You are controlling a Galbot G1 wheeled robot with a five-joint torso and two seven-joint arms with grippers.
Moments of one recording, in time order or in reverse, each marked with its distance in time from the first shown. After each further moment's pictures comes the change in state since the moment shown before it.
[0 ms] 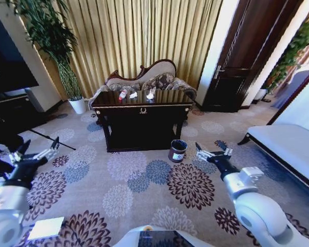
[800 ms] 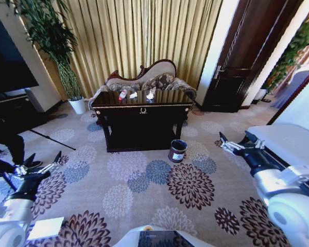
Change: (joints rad) left arm 0.055 -0.022 -0.056 -0.050 -0.047 0.073 0.113; right arm 0.001 -0.028 0.278 0.060 0.130 -0.101 -0.140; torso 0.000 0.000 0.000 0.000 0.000
